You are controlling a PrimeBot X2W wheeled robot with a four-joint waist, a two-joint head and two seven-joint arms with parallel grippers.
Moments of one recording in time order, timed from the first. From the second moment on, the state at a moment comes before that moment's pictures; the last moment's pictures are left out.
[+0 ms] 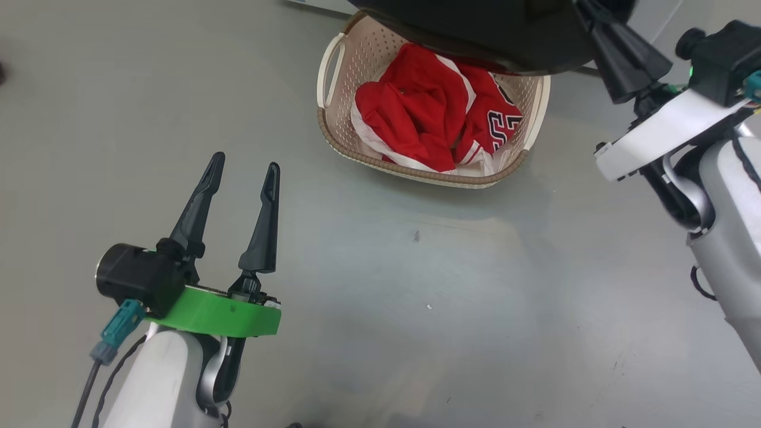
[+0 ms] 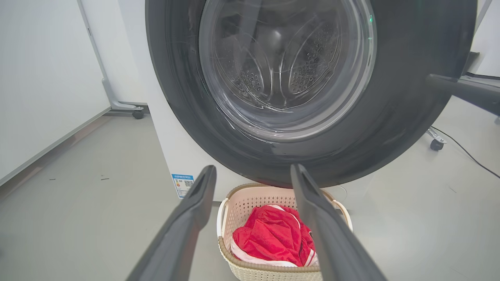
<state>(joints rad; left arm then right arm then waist) -0.26 0.05 -0.27 0.03 -0.39 -0.08 -0.25 -0.70 -0.38 0.48 0.20 0.48 0.13 -0.10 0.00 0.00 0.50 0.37</state>
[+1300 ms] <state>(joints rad) -0.37 0.02 -0.31 0.04 -0.47 -0.09 -0.25 -1.11 -0.55 0.38 0.28 0.48 0.14 -0.02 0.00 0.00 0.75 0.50</state>
